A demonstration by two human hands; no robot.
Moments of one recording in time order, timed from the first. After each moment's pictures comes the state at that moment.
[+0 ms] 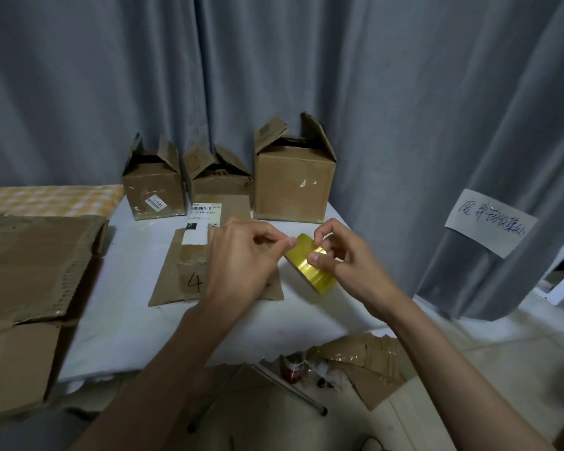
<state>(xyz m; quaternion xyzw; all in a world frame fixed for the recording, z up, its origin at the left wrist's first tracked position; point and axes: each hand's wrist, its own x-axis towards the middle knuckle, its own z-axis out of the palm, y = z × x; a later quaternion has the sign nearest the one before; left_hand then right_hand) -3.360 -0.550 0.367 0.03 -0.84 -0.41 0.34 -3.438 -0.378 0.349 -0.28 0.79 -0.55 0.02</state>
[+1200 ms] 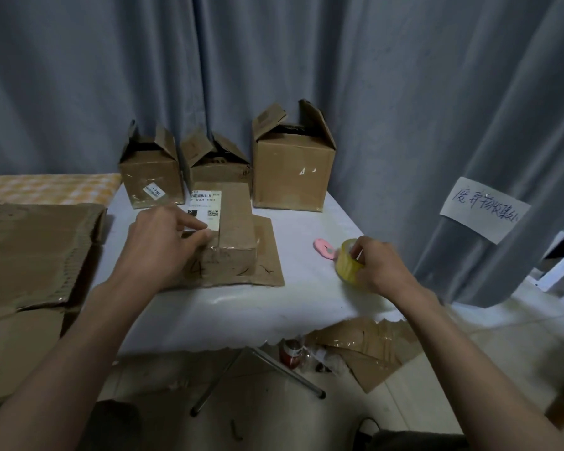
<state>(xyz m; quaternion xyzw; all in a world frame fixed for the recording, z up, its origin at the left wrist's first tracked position) -3.346 -0.651 0.361 0.15 -0.92 -0.25 0.26 -3.460 -0.346 0.328 -0.11 0.97 -0.21 -0.02</state>
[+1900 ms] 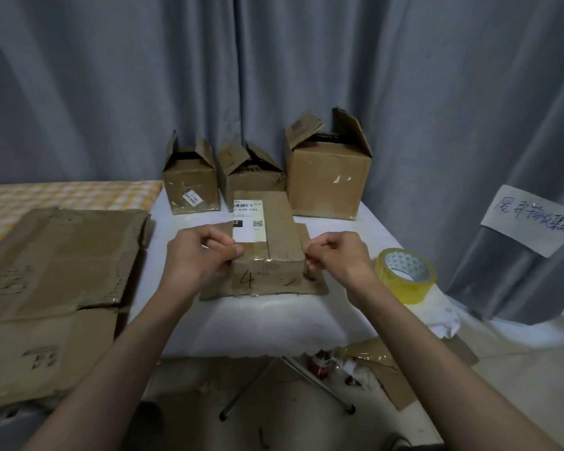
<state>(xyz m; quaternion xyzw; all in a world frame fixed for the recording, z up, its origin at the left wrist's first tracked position) -3.343 -0.666 0.338 0.22 -0.78 -0.54 0.22 -3.430 -0.460 0.341 -0.09 0.82 -0.57 0.04</state>
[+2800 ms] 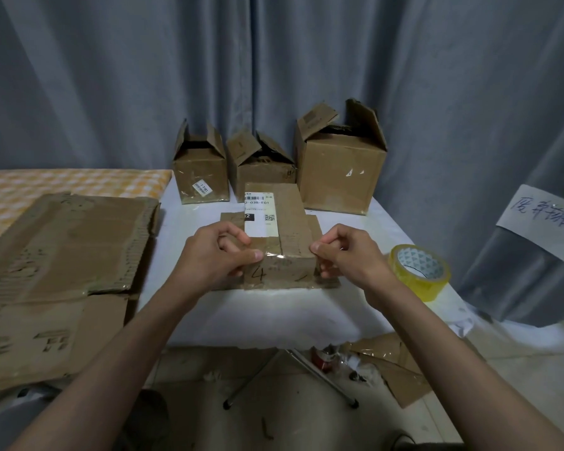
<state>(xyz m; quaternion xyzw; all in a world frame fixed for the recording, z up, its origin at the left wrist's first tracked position) -3.333 -0.665 0.333 0.14 -0.81 -0.54 0.15 -3.429 -0.453 0.336 -0.15 0.81 -0.56 0.08</state>
